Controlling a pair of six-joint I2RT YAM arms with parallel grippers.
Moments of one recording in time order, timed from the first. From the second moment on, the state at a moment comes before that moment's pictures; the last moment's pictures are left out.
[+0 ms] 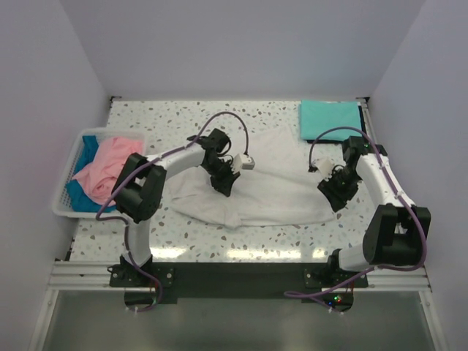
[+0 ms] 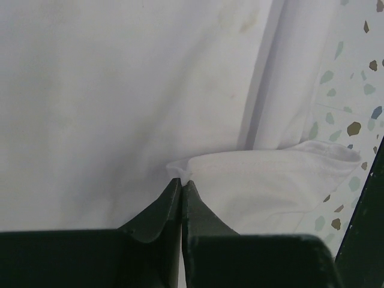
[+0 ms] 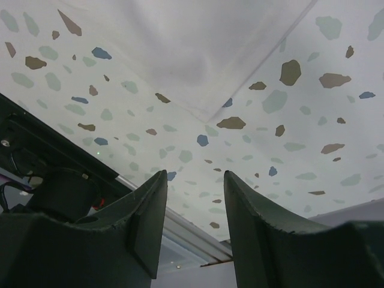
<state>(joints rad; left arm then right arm) -0.56 1.97 1.39 -0.77 0.59 0.60 -0.08 1.44 1.09 -1.23 -0.15 -0.90</state>
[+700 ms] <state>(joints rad) -0.21 1.89 1.60 -0.73 0.50 0.58 -0.08 1.44 1.08 -1.21 -0.30 -1.06</state>
